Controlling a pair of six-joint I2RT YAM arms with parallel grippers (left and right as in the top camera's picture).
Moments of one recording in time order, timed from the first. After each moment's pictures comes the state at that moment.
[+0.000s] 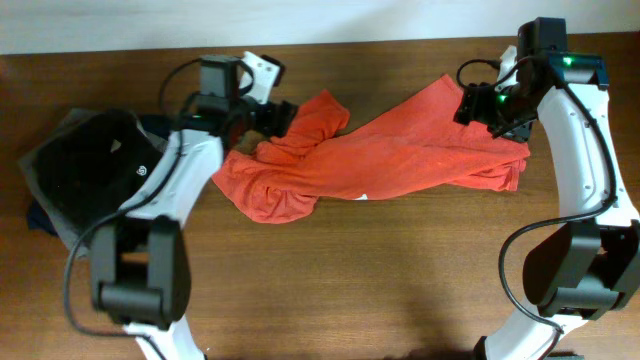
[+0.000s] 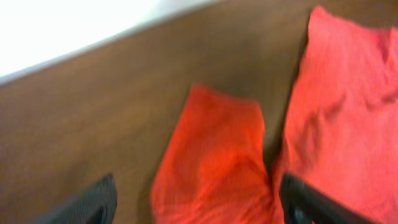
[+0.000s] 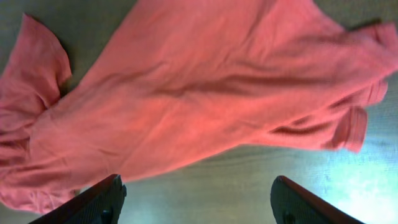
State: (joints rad) left arm -0.21 1.97 1.45 -0.17 0.37 0.19; right arm -0.12 1.91 1.84 -1.23 -0.20 0.20
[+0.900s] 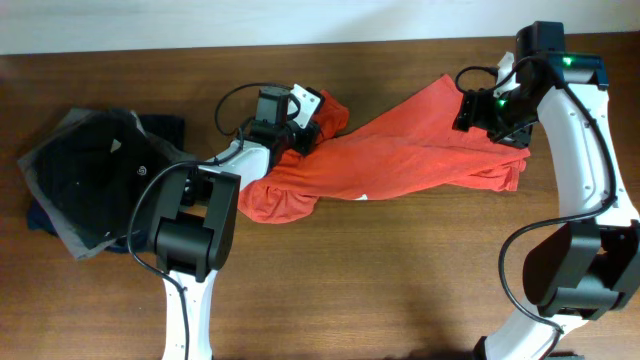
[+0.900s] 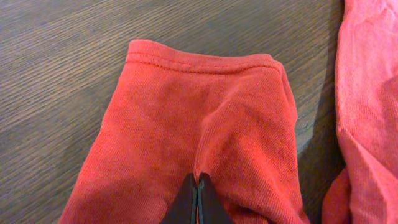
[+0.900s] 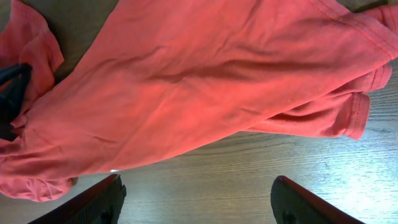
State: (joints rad) left arm -0.31 2.30 1.47 0.09 0.31 0.20; right arm -0.12 1.91 1.84 -1.27 -0.21 0.18
